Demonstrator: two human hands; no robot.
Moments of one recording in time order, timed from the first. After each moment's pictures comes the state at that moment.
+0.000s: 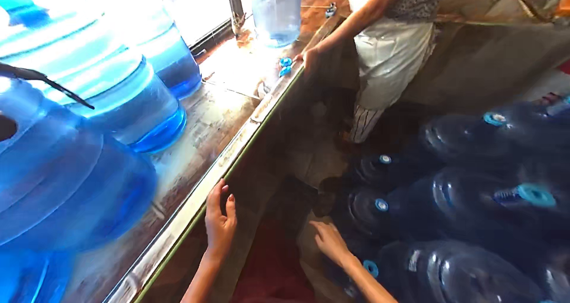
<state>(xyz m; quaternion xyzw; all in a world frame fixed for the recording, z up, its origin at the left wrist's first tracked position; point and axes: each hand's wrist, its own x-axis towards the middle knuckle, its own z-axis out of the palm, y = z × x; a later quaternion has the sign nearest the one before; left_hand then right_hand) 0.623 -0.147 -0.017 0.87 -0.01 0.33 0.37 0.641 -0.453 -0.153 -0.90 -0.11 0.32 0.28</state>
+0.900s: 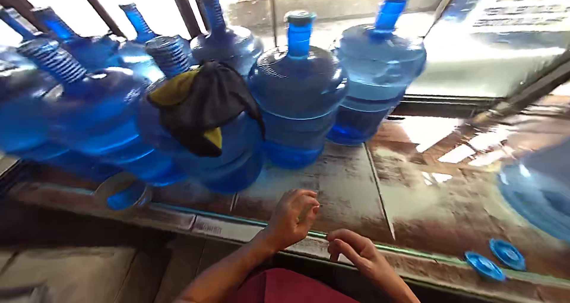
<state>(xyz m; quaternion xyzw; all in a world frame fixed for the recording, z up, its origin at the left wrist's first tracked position) 0.793 -0.094 0.134 0.83 0.20 0.39 0.33 0.984 -0.234 0.112 -0.48 -0.53 0.50 0.49</state>
